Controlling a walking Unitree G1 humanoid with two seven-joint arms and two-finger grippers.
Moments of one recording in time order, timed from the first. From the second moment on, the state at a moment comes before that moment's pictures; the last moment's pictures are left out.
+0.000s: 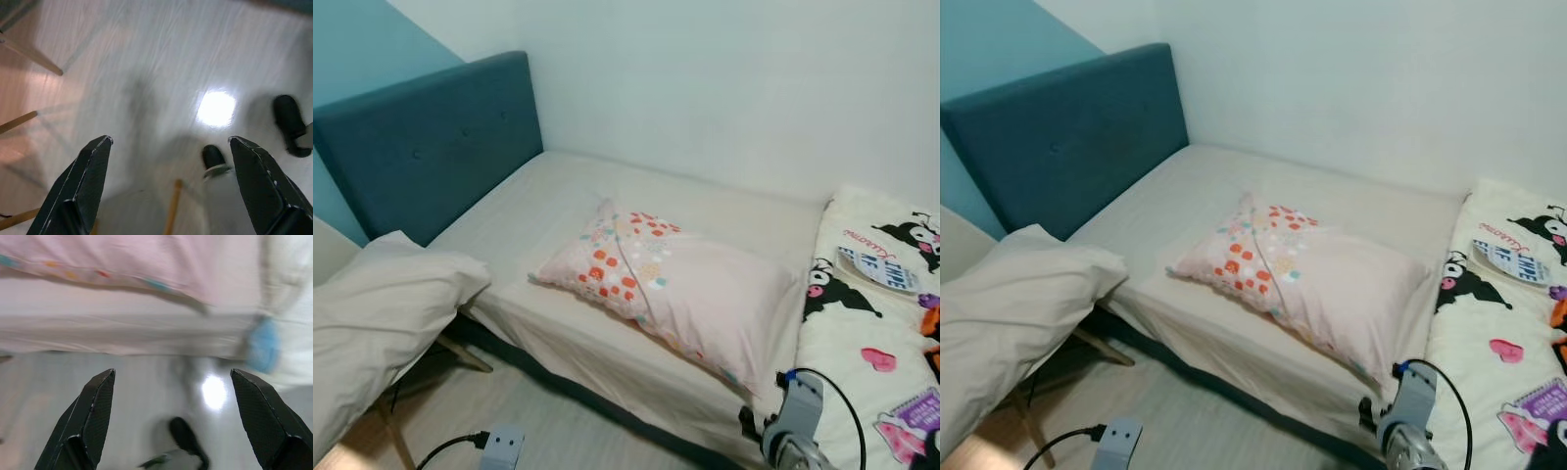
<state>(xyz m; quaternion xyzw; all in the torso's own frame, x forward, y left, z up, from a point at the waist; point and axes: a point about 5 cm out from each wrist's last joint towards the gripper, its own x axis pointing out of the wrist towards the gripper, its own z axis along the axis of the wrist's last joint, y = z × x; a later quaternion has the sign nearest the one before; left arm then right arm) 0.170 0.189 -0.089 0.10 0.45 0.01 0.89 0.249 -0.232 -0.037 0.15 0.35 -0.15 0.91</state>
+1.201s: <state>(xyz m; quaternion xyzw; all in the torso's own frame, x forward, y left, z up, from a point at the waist) 0.219 0.193 -0.059 0.05 0.36 0.00 0.93 0.245 -0.255 -0.033 0.15 0.34 -0.19 0.91</state>
